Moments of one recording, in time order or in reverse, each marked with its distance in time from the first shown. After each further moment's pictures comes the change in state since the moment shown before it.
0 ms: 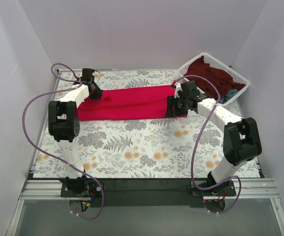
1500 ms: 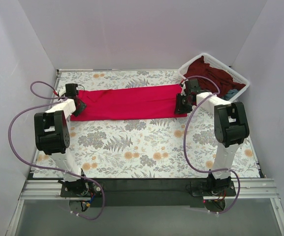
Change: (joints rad) left arm 0.168 -0.234 -0.383 0.130 -0.163 0.018; right arm -0.124 0.277 0.125 0.055 0.099 0.048
